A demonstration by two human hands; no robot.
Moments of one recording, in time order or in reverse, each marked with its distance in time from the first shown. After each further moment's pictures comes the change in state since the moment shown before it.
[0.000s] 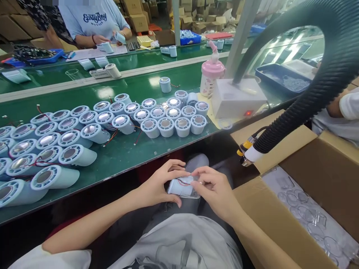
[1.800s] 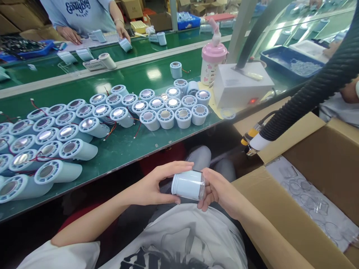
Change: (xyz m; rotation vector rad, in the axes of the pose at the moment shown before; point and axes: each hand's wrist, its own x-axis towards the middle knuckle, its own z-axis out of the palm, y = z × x) left_hand -0.010 0.019 -0.007 -0.255 -0.097 0.097; right_hand -0.017 0.008 0.003 0.622 -0.219 0.479
